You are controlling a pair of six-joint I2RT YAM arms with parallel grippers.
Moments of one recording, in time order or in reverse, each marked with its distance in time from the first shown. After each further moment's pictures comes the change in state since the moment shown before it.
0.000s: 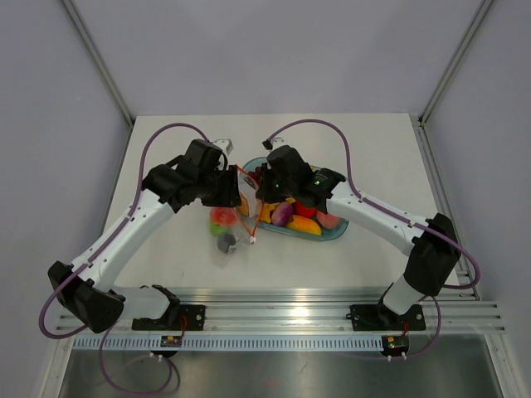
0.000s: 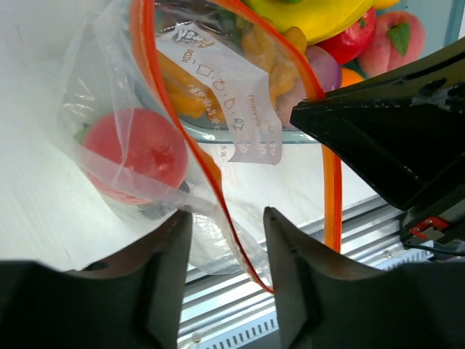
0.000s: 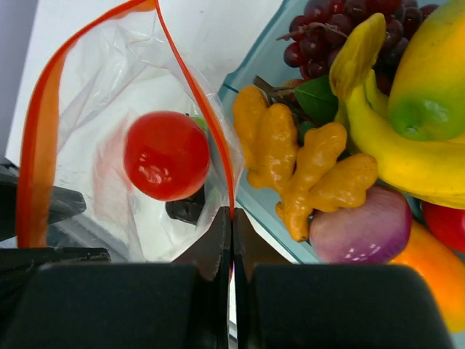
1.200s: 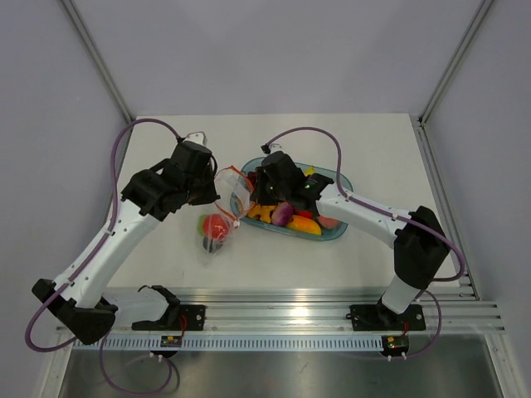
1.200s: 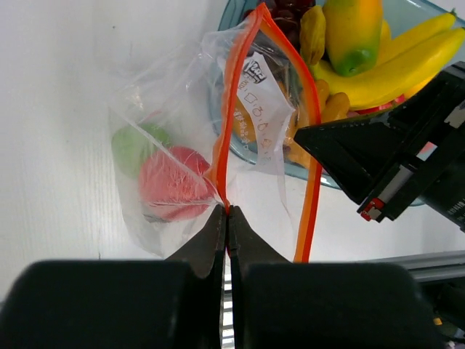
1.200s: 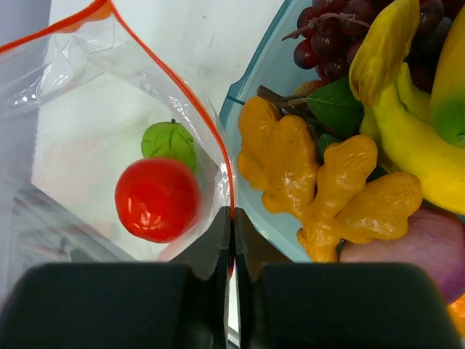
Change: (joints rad) left arm -0.035 -0.095 0.065 -0.098 -0.309 -0.174; right arm 0.000 0.071 -0.058 0.153 -0.013 0.136
